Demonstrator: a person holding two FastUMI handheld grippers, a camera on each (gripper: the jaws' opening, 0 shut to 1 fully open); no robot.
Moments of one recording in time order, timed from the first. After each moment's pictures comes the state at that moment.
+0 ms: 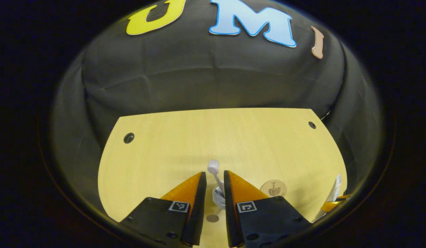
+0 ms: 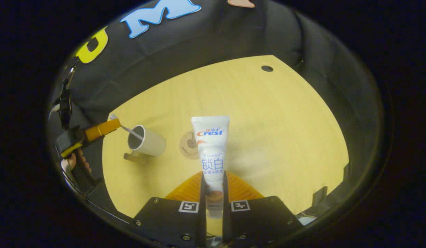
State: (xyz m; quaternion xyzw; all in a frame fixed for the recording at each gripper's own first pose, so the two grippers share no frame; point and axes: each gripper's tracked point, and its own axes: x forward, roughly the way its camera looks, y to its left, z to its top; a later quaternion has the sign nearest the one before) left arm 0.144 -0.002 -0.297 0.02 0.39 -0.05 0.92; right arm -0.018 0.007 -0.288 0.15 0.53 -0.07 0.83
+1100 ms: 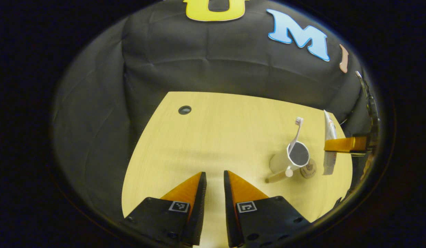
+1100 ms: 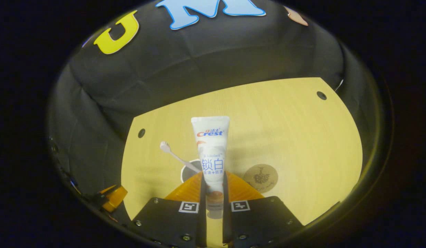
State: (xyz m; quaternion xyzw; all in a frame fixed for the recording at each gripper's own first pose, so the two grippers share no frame) left arm 0.031 0.187 -0.292 -0.03 0.41 0.05 0.91; right arm 0.125 0.143 -0.277 0.14 0.50 0.01 0.86
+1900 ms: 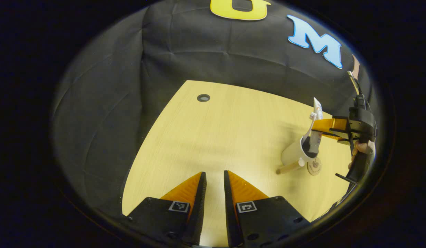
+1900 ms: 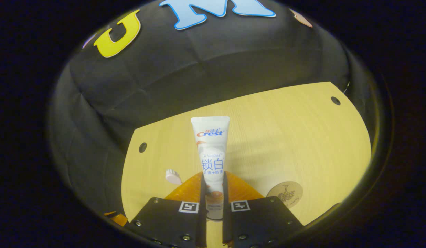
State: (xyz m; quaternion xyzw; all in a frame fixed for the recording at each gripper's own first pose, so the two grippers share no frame) left arm -0.014 0.222 -0.298 -0.06 0.43 0.10 0.90; right arm 0.180 0.177 -0.309 0.15 0.45 0.01 0.88
